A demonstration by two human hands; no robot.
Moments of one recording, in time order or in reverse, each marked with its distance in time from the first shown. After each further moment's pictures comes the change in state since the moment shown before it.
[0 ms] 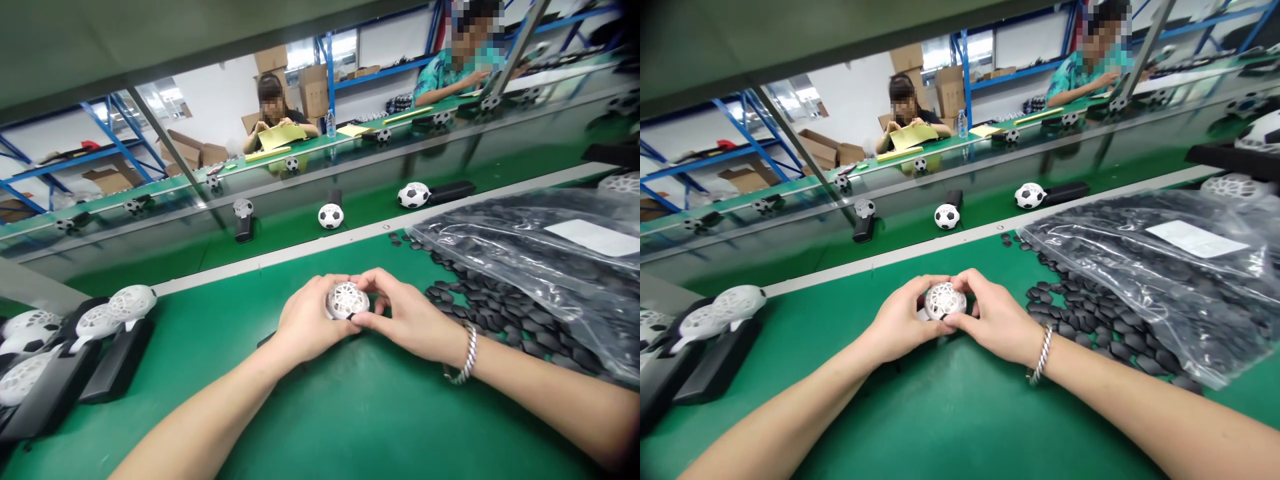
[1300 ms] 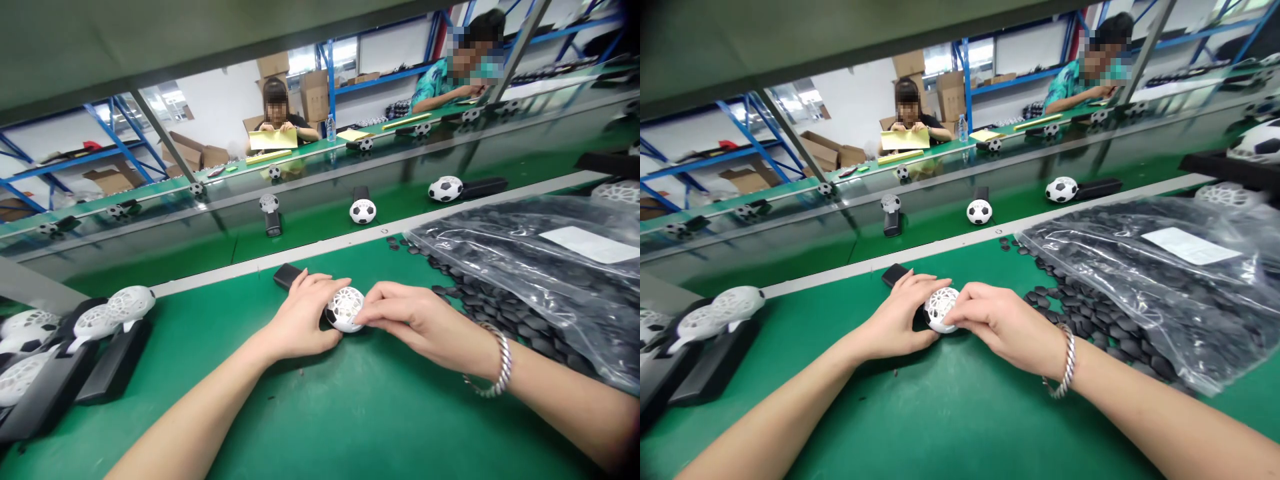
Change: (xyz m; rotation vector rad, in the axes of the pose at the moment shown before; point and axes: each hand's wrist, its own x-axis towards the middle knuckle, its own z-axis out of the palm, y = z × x) left_hand 0.003 -0.018 -0.012 0.251 -0.101 0.375; right_hand -0.011 -0.010 -0.022 -0.267 -0.127 -0.385
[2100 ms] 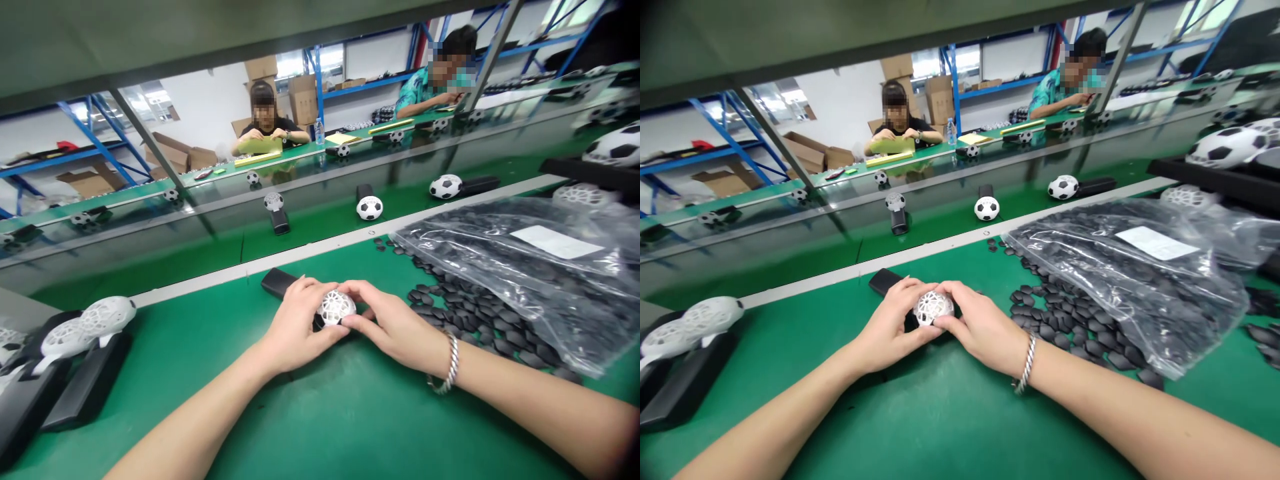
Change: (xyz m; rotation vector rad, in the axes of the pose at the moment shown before) left_hand 0.002 0.011 0.008 -0.085 0.143 -0.001; right_hand 0.005 0.003 0.022 0.193 0.080 0.292
